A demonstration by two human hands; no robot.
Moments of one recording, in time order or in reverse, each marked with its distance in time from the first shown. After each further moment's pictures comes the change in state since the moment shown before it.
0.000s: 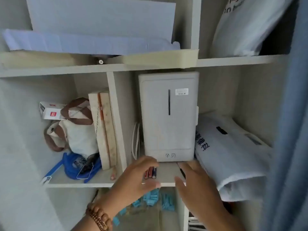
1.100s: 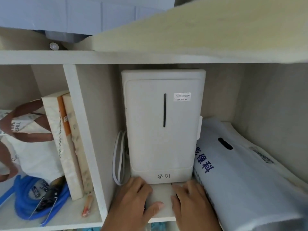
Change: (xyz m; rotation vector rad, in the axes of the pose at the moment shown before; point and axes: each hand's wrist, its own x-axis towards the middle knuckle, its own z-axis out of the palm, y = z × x) left_hand 0.053 -0.058 0.062 0.349 0.225 0.169; right_hand 0.054 0.052 0.068 -0.261 0.284 -0.071
